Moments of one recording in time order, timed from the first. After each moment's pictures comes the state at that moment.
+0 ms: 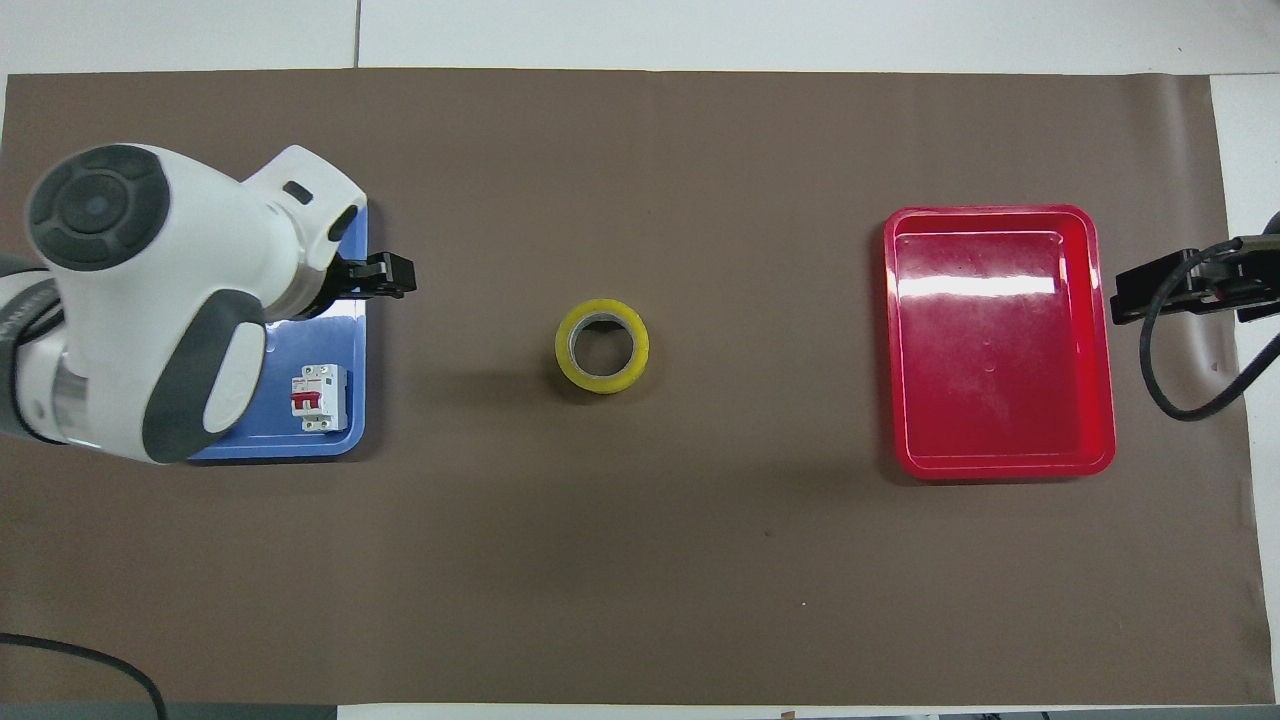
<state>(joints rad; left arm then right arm) -0.24 0.04 -0.02 -1.89 0.06 2.02 -0.34 0.04 -0.02 -0.03 -1.54 -0.02 1.47 0.02</state>
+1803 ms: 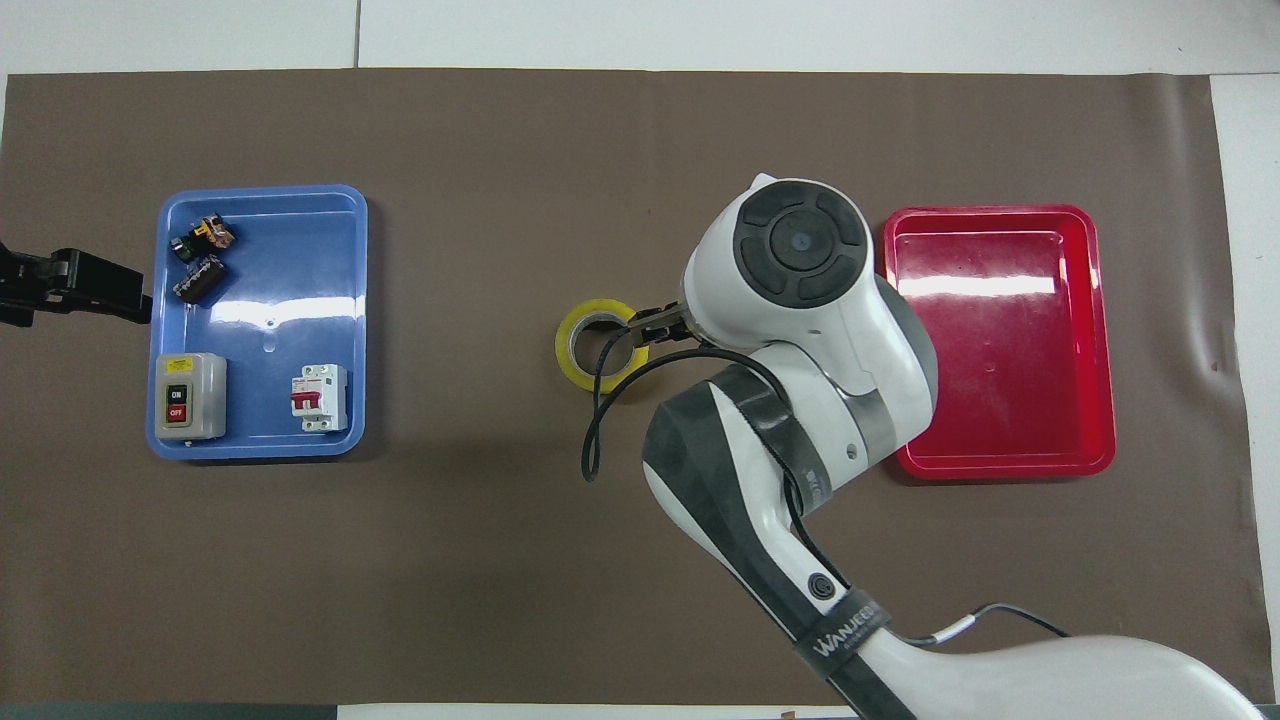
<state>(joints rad) -0.04 0.00 -0.02 -1.56 0.01 1.51 0.00 0.55 0.32 -0.01 -1.68 0.02 2.09 0.30</state>
